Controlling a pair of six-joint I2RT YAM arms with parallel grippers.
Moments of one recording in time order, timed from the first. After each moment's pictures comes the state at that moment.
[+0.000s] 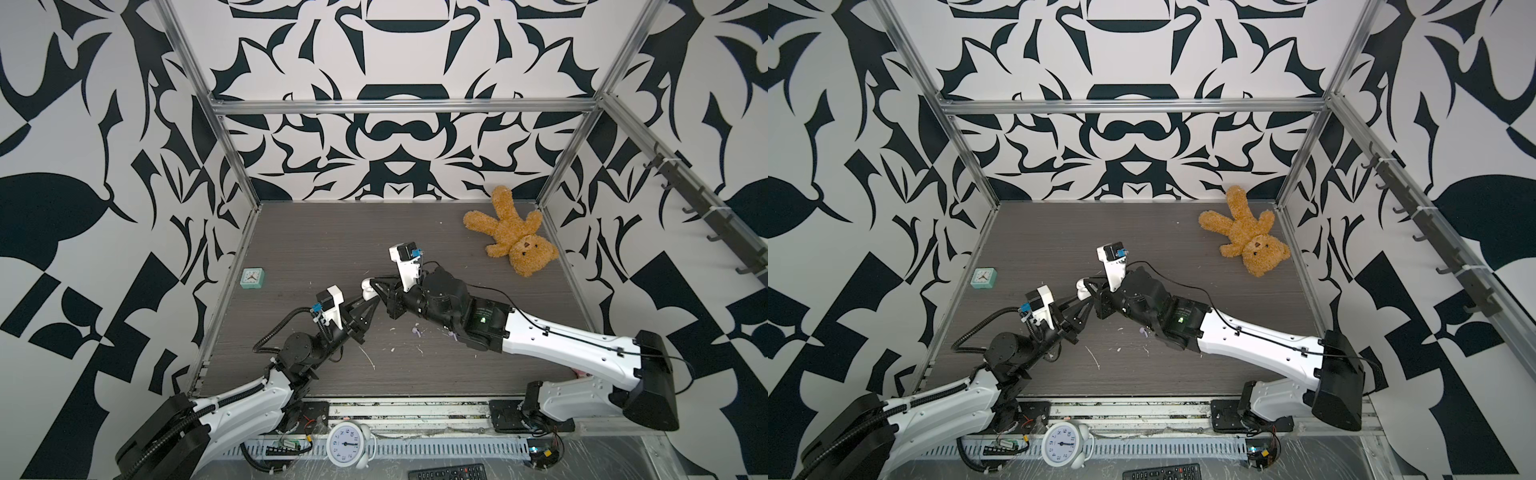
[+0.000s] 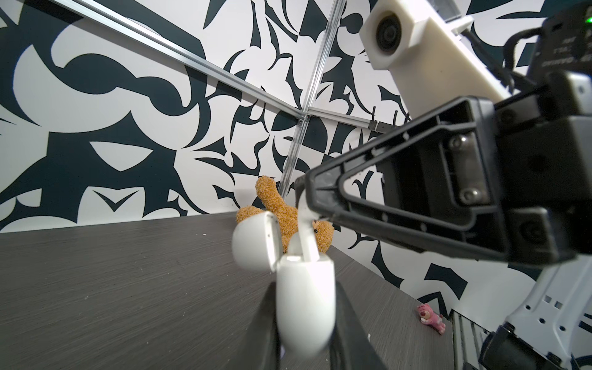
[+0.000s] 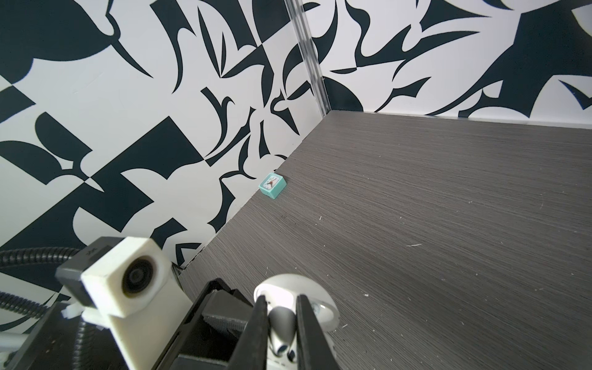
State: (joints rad) left arm -0.80 0.88 0.07 1.13 0.08 -0.36; right arm 1.11 1.31 1.06 0.00 0.13 0.50
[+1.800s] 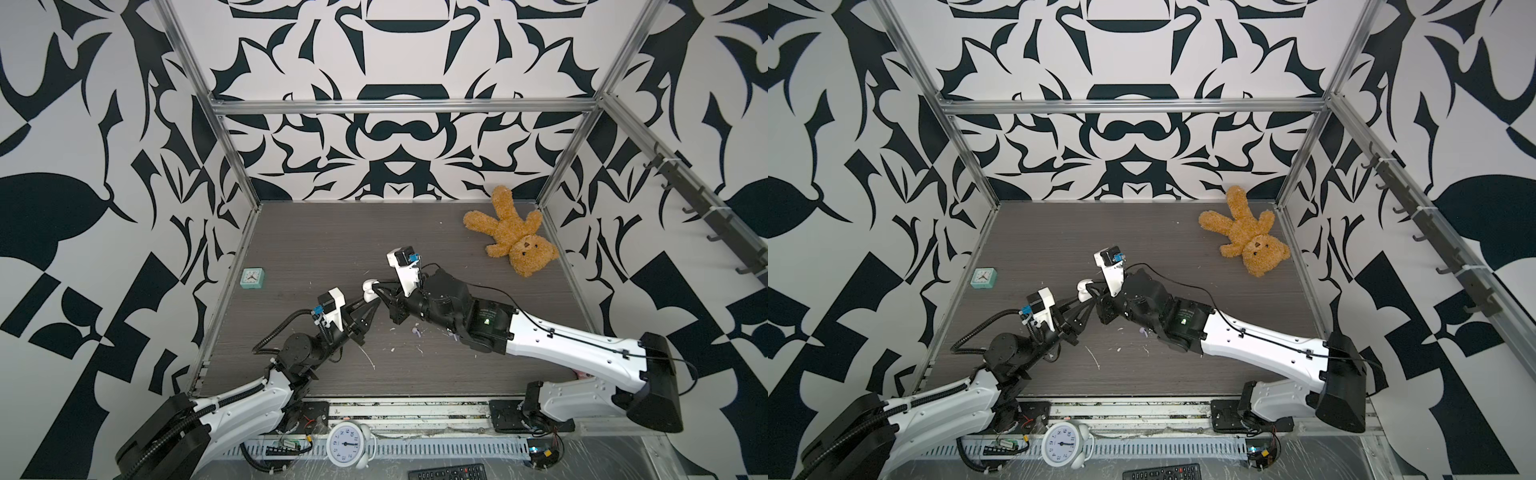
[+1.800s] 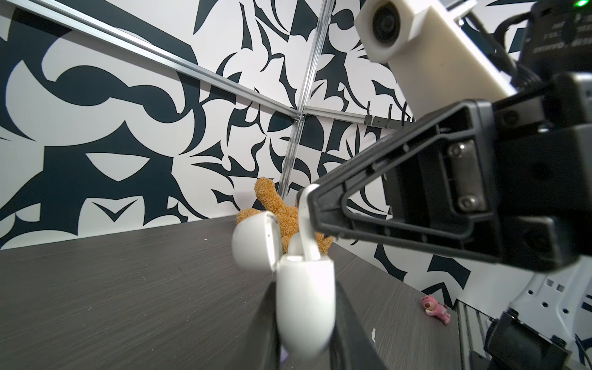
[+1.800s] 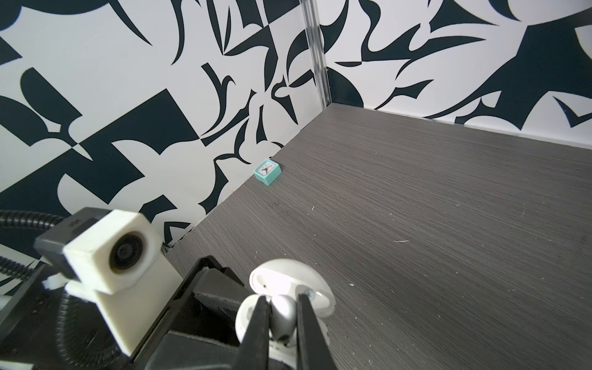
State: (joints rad) left arm -0.80 0.88 0.07 1.14 0.10 -0.30; right arm 1.12 1.29 1.06 -0.06 0.13 0.40
